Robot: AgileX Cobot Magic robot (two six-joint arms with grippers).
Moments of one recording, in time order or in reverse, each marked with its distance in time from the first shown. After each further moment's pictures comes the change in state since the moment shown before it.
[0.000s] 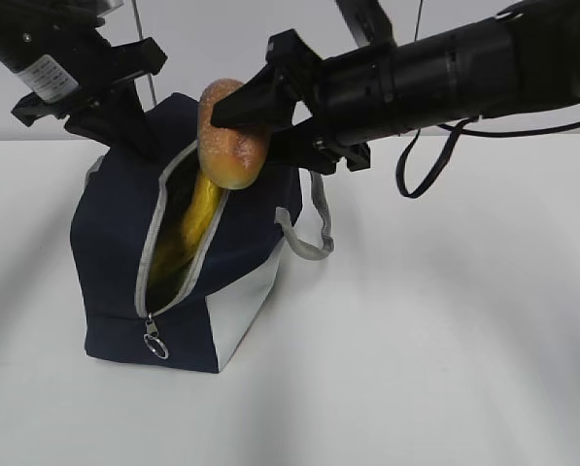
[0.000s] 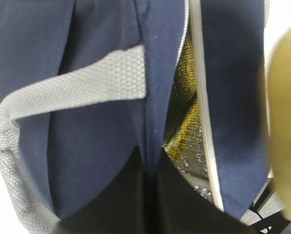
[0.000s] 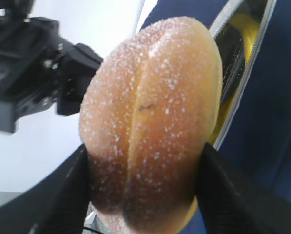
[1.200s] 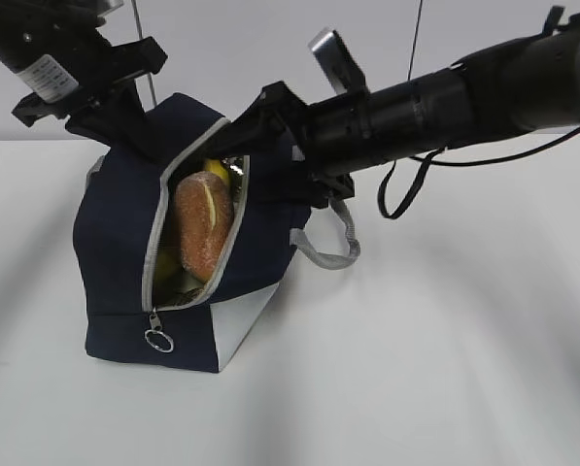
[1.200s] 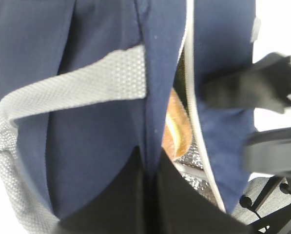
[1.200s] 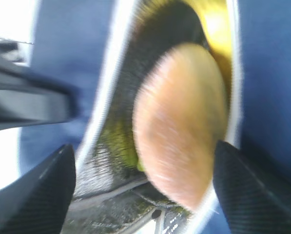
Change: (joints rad) left arm 0.000 0.000 0.000 -0.006 0.001 0.000; right arm -0.025 0.195 -0.088 0.018 0.075 -0.034
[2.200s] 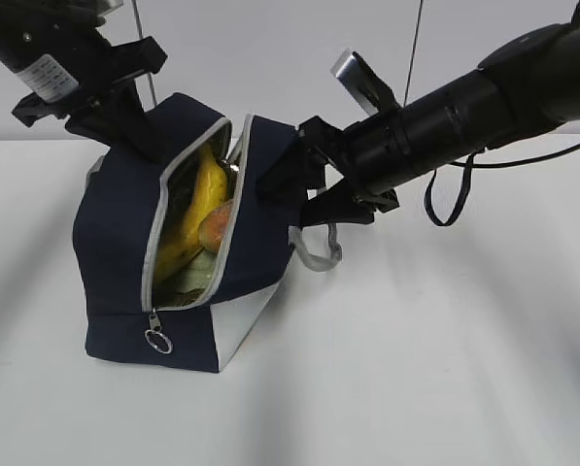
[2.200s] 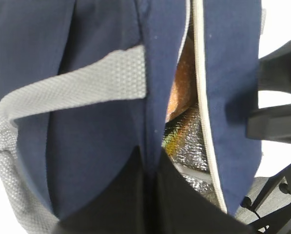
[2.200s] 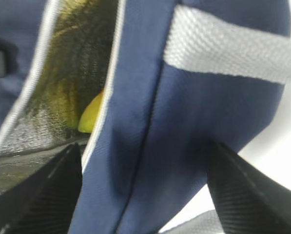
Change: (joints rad) left arm 0.000 0.000 0.000 0.000 0.001 0.000; right arm -0.069 -0.005 0.000 -0.270 0.051 0.065
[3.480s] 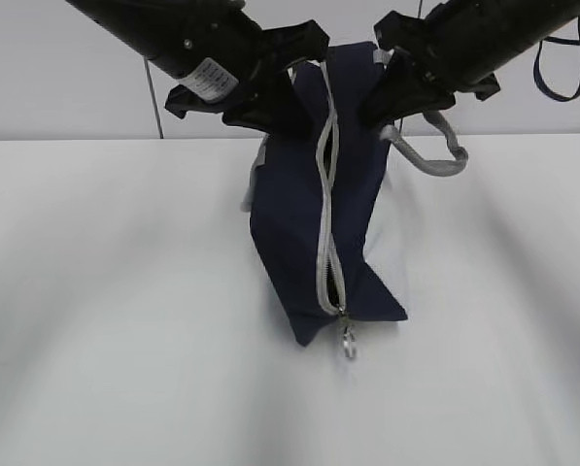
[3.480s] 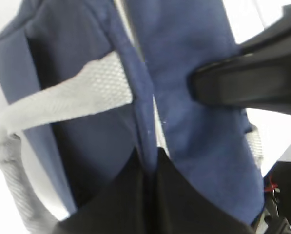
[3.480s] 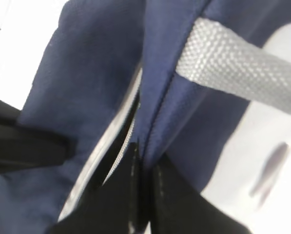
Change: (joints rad) left arm -0.287 0.021 0.000 -0.124 -0.338 -0.011; right arm -0.095 -0.159 -0.222 -0.460 0.111 0.281
